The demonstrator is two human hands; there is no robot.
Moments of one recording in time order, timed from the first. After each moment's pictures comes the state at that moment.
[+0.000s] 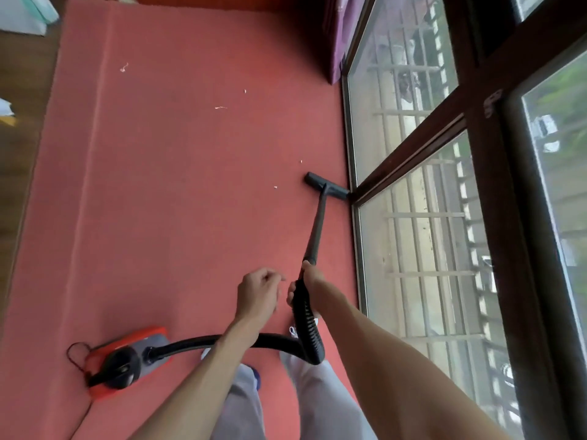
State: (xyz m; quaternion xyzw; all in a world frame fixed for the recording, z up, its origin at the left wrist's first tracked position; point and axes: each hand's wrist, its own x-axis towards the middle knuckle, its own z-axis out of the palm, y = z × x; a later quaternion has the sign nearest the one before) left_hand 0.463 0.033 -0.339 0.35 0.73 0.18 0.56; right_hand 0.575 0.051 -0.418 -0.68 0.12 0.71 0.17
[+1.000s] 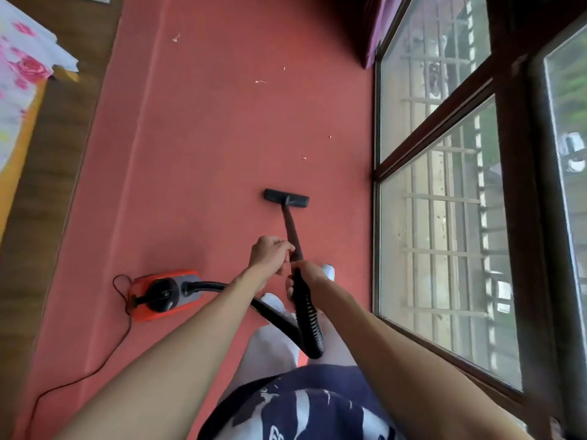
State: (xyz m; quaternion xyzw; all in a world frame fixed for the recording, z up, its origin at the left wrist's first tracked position) left_hand 0.372 -0.085 -0.302 0.30 0.73 0.16 0.59; right_hand 0.476 -0.116 -0.345 -0.67 0.01 0.73 0.12
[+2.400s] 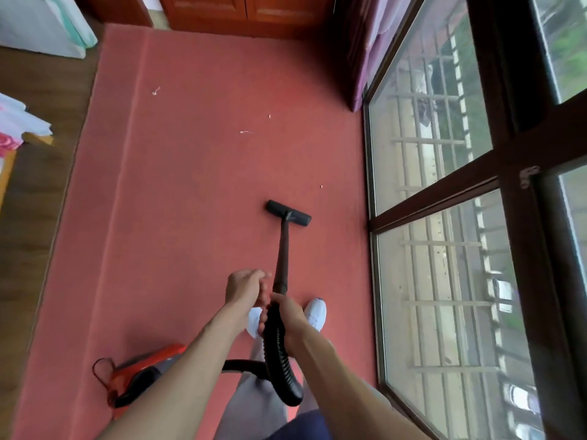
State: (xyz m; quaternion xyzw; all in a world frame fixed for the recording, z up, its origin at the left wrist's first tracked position) left_hand 0.366 0.147 -0.321 0.16 0.75 0.23 0.59; right_hand 0.452 0.102 -0.346 -0.59 0.13 0.76 0.22
